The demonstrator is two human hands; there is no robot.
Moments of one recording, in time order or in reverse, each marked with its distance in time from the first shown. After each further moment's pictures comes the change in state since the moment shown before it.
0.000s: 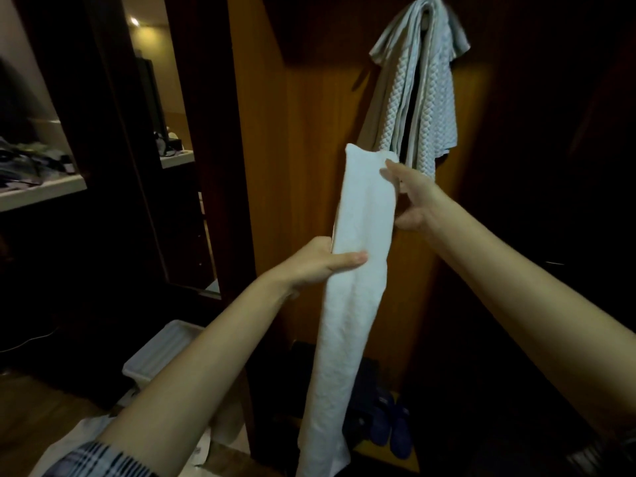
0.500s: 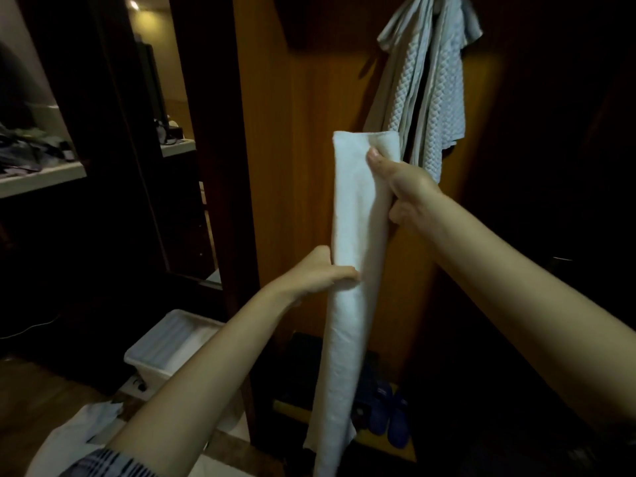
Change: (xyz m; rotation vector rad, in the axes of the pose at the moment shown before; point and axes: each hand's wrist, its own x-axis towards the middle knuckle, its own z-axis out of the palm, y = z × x) left_hand 0.002 -0.029 0.004 0.068 0.091 -0.013; right_hand -0.019 0.014 0.028 -0.043 0.008 -0.205
